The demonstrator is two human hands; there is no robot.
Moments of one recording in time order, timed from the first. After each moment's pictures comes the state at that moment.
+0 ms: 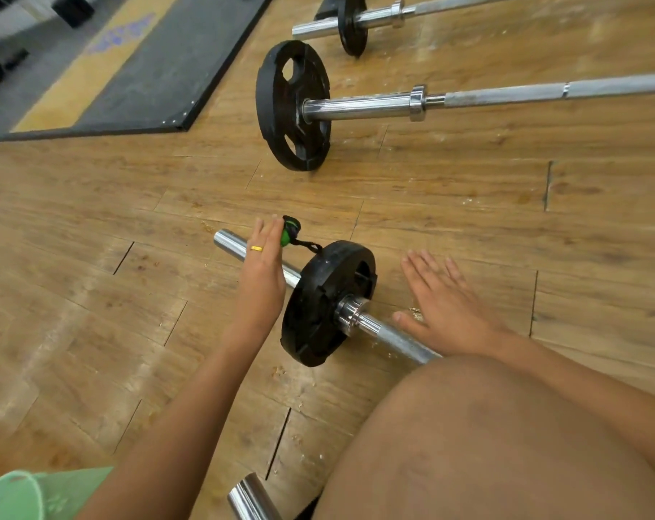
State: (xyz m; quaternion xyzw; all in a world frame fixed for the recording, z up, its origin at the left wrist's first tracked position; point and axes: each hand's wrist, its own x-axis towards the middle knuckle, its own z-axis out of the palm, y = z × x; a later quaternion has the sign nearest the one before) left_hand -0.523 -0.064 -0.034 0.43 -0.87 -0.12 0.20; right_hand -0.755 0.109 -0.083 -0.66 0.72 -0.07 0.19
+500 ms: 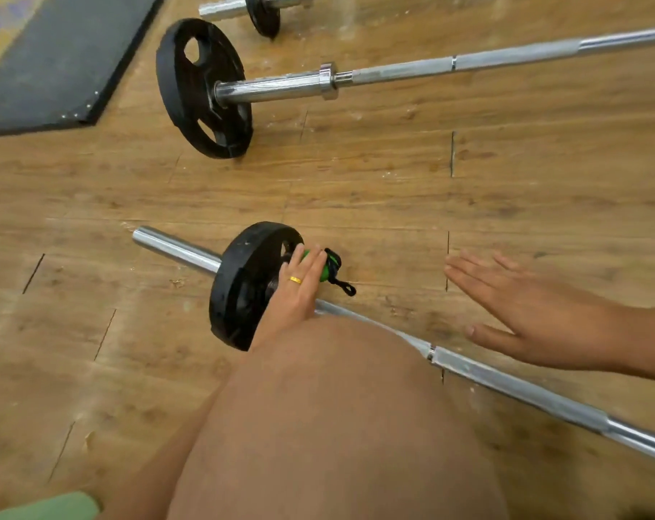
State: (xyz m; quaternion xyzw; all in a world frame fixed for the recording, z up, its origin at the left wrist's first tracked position) left_hand -0.587 0.050 -0.084 0.28 -0.94 -0.20 0.06; right_hand -0.857 0.270 -0.043 -0.70 0.68 0.07 0.20
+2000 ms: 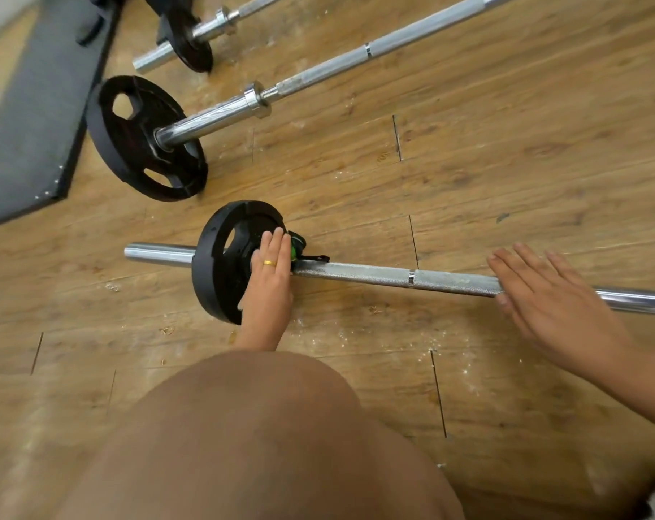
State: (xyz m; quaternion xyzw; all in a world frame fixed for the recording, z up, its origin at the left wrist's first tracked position) left_hand -0.640 0.009 -0.127 0.27 -0.96 -0.01 0.05; right_hand -0.855 0.358 -0.151 -0.49 0.87 -0.09 0.06
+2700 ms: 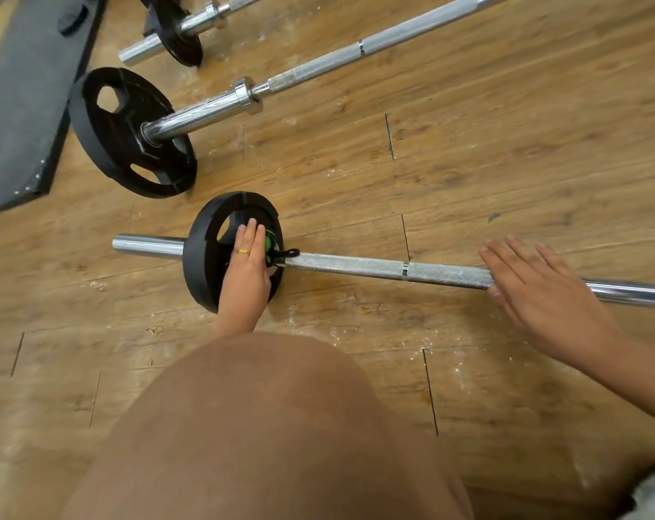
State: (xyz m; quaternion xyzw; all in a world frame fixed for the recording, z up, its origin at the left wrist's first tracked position) left_hand -0.644 -0.021 -0.122 0.32 -0.95 -0.07 0.03; right_hand -0.863 0.354 -0.148 -0.49 0.86 -0.08 0.06
